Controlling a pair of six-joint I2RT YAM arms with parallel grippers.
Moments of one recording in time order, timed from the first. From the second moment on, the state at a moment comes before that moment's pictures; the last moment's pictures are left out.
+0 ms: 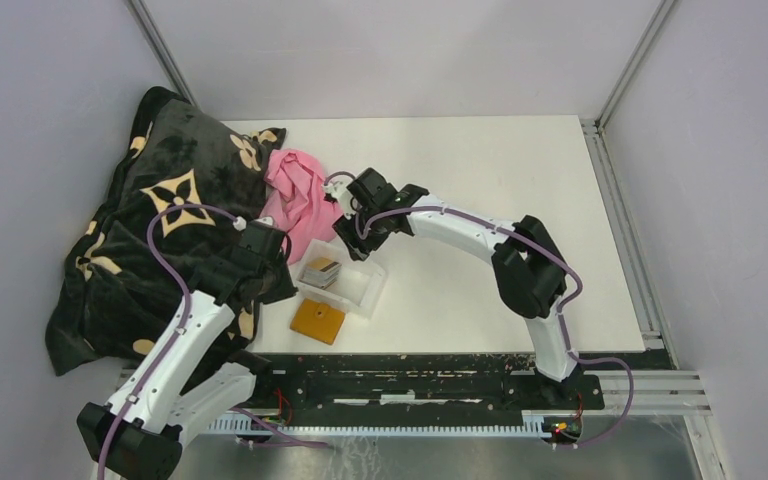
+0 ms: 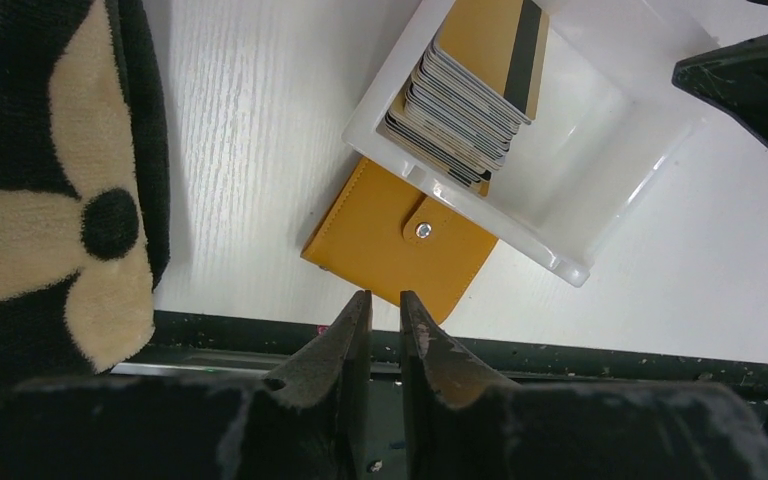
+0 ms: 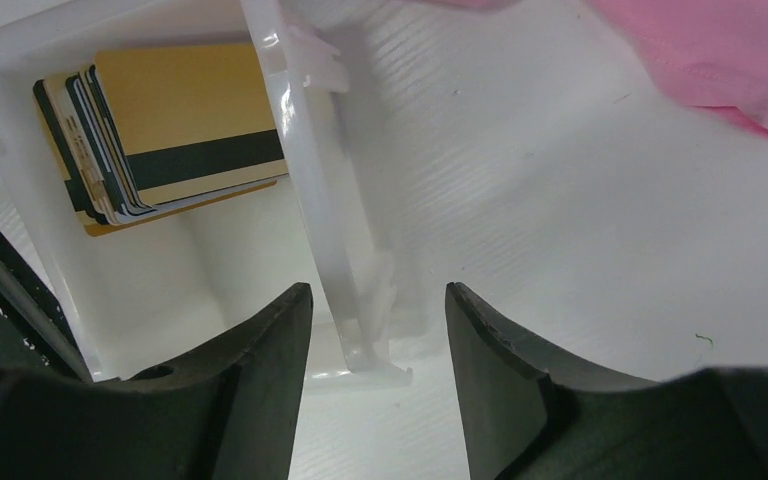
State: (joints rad) left arm -0.39 0.88 0.86 -1.04 -0.16 -0.62; right arm 0.86 2.06 1.71 -0.59 -0.19 0.00
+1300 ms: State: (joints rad) left arm -0.40 0.93 0.80 -0.99 -0.11 -0.62; right arm 0.67 2.10 1.69 -0.58 -0.06 -0.09
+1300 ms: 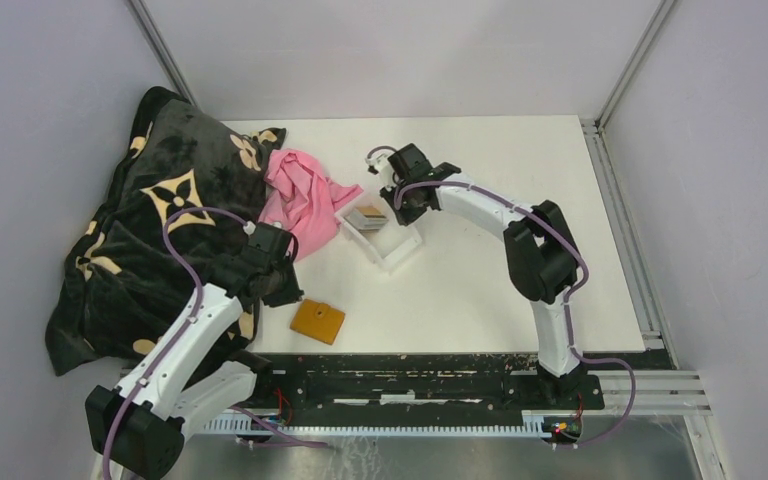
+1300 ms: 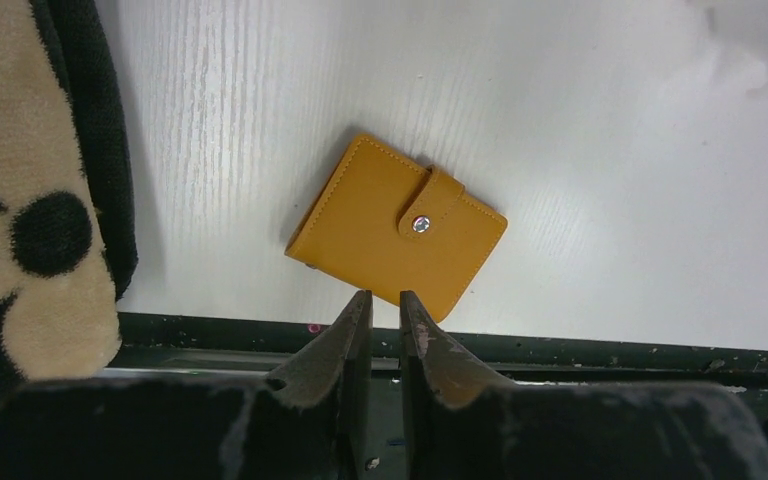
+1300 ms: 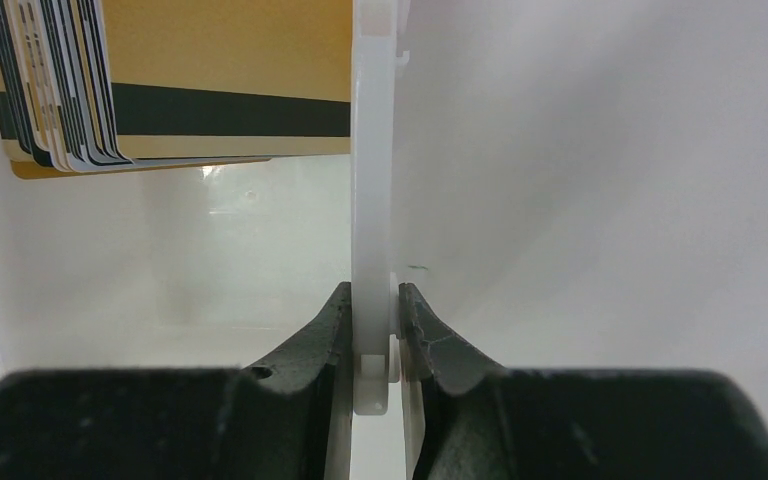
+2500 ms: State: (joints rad) left arm -0.41 1.03 0.80 -0.89 -0.07 -0.62; right arm 0.42 2.12 1.81 -0.63 0.03 -0.08
